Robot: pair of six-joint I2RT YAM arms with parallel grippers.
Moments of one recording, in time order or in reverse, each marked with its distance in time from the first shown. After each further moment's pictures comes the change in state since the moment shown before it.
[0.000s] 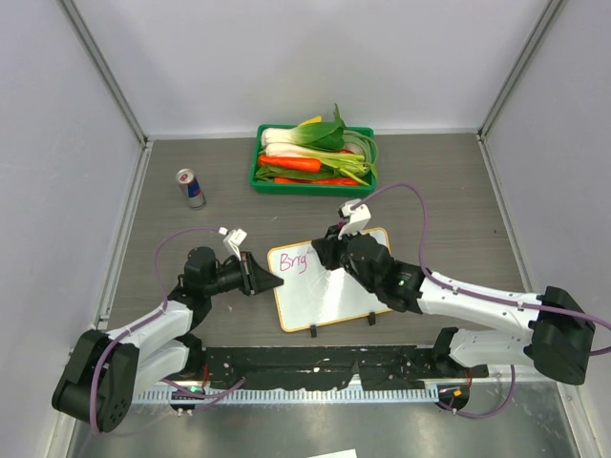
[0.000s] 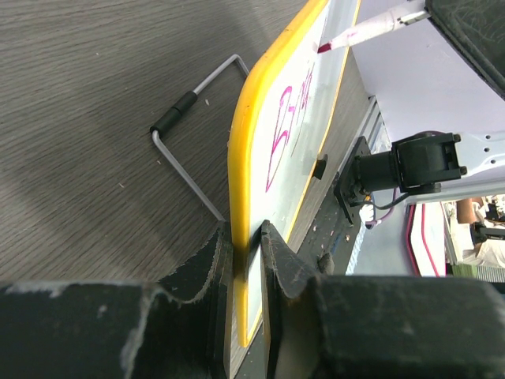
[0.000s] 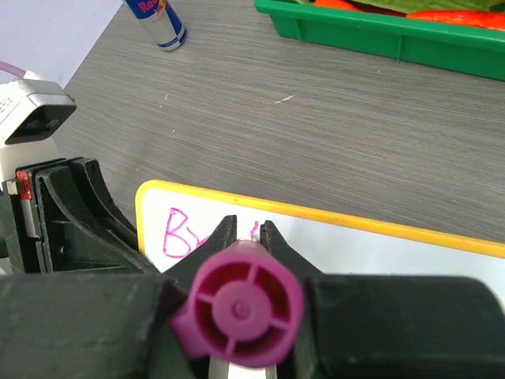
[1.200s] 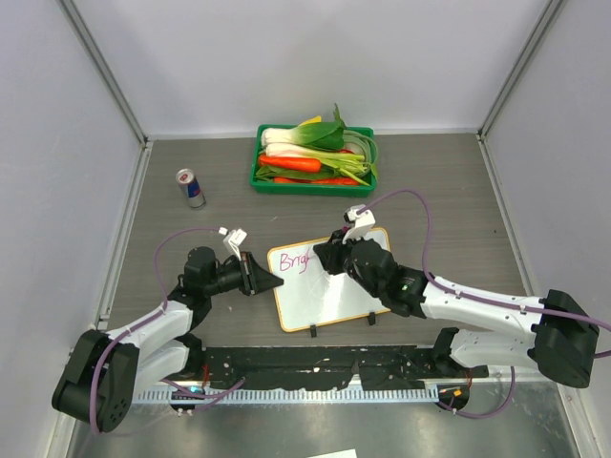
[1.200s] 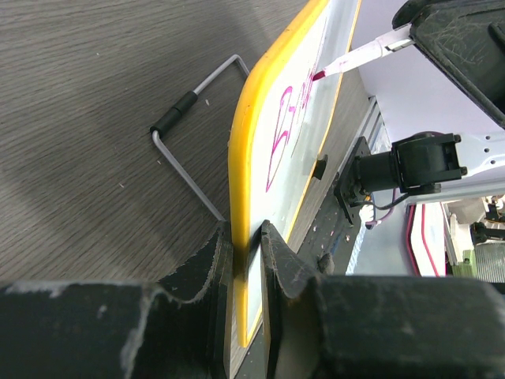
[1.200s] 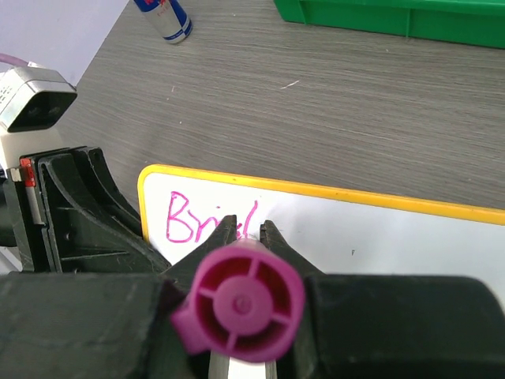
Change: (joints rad) left arm 0.000 0.000 0.000 -0.002 -0.002 0.000; right arm 0.002 -0.035 -0.064 0.028 -0.019 0.062
